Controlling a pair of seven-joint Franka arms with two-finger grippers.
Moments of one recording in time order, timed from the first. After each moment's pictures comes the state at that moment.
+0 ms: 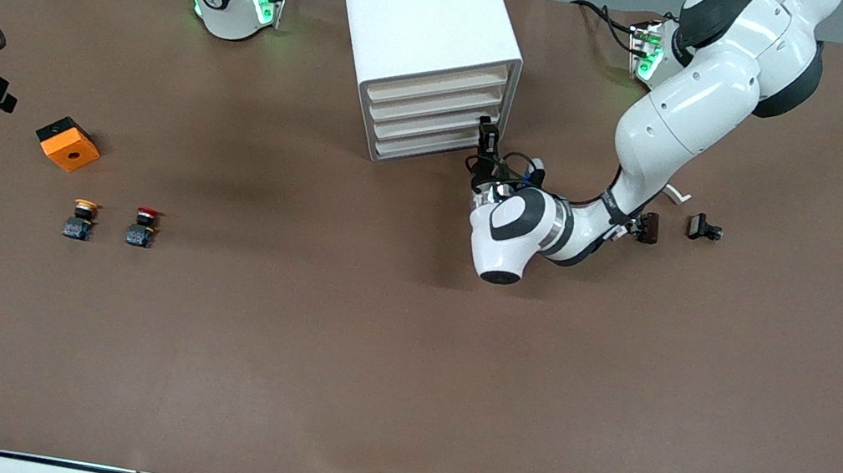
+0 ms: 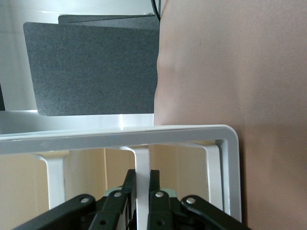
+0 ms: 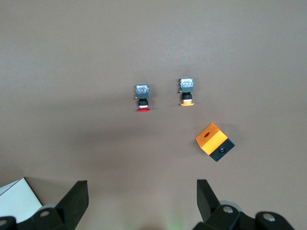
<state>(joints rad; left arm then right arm) -0.25 1.00 -0.47 -1.54 -0.53 1.44 -2.26 -0.10 0.05 -0.04 -1.58 0.01 1.52 -0.05</state>
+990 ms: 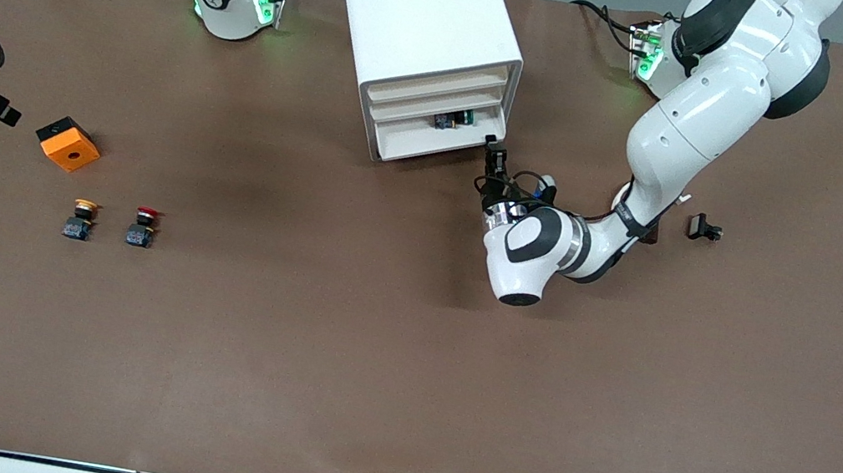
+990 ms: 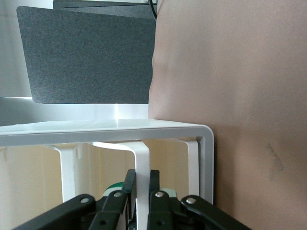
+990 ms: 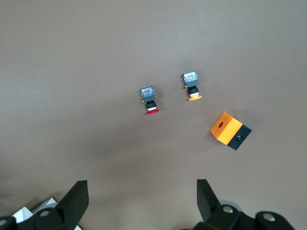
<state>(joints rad) -0.24 1.00 -0.41 -1.49 -0.54 1.41 -2.26 -0.10 0.07 -0.03 -1.56 0.06 1.51 0.16</state>
